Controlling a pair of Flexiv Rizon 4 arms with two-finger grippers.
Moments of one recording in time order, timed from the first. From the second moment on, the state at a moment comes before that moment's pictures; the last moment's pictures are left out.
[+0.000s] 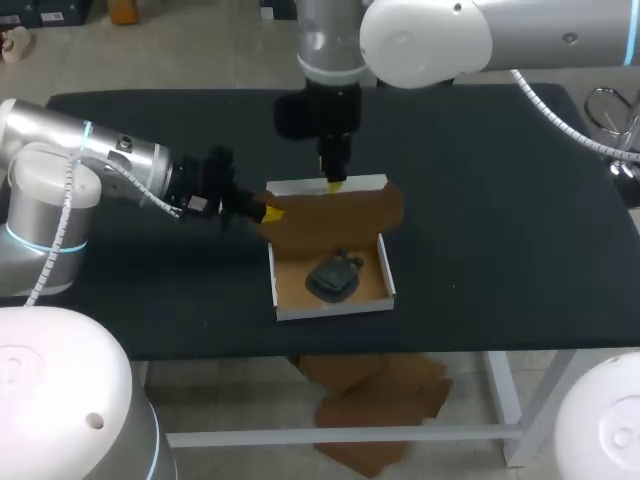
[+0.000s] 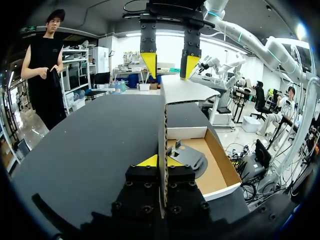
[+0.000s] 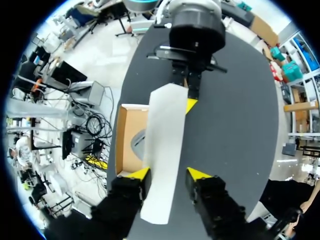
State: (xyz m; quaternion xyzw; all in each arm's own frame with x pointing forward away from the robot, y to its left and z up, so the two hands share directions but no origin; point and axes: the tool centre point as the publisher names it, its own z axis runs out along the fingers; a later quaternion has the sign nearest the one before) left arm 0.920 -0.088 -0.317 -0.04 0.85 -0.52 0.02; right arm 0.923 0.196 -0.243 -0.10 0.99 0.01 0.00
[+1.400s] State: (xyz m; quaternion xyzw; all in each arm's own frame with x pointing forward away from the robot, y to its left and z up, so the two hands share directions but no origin) left arm 0.920 -0.087 -0.317 -0.04 0.85 -0.52 0.02; right arm 0.934 0.207 -0.256 -0.11 0.99 0.01 -0.04
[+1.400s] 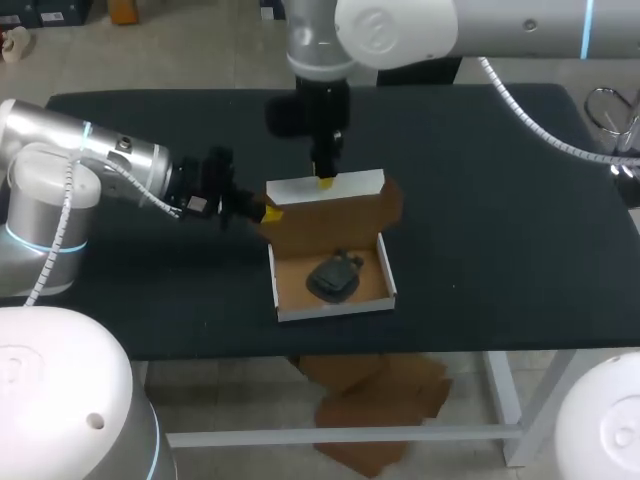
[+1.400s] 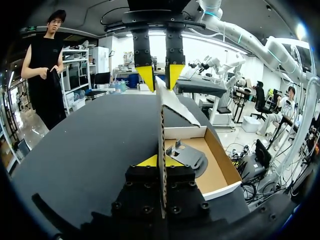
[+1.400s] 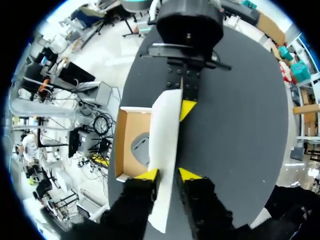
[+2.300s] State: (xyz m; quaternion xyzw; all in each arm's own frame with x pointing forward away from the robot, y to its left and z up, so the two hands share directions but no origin) left arm 0.920 -0.088 -0.317 -0.04 0.85 -0.52 0.02; right arm 0.942 0.194 -0.216 -0.04 1.00 0.04 -0.02
